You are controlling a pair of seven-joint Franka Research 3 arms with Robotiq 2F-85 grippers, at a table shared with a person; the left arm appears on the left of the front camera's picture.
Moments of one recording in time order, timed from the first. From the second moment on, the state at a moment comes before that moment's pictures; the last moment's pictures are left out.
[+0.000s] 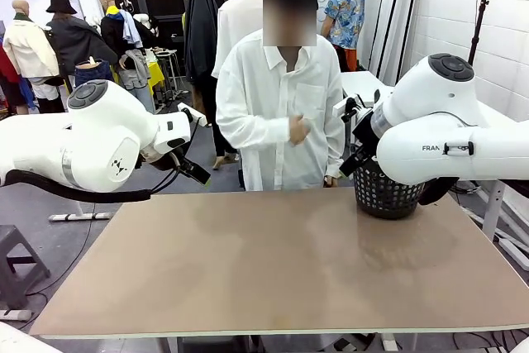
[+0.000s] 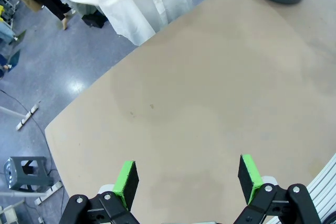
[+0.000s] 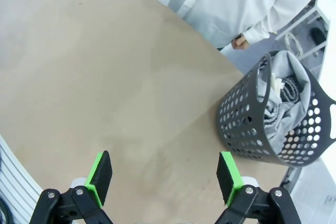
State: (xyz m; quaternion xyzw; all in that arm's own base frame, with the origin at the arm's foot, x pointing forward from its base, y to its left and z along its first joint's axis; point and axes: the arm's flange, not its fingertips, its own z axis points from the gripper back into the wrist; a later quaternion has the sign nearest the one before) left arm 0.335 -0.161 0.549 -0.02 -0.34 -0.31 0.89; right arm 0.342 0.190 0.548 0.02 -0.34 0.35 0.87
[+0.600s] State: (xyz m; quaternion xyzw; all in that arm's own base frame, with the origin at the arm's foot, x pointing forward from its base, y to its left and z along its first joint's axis) left arm 0.335 -0.161 0.549 -0.02 -0.34 -0.31 0.89; right arm 0.343 0.190 0.548 0.02 -0.34 0.35 0.87
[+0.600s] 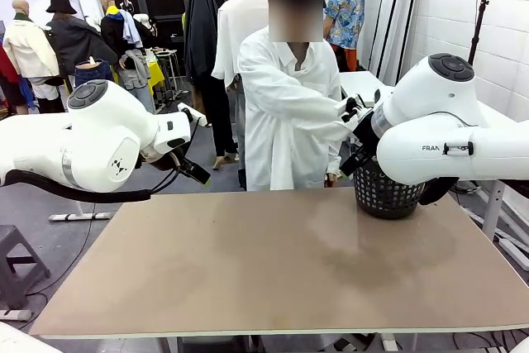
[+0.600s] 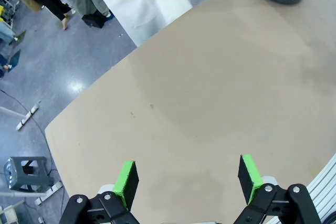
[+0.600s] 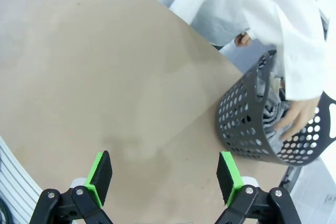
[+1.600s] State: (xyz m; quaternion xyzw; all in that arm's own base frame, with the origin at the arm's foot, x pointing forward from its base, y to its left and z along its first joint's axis) left arm 0.335 -0.161 0.549 -0.02 -0.34 -0.31 0.89; right arm 0.343 0.190 0.548 0.02 -0.34 0.35 0.87
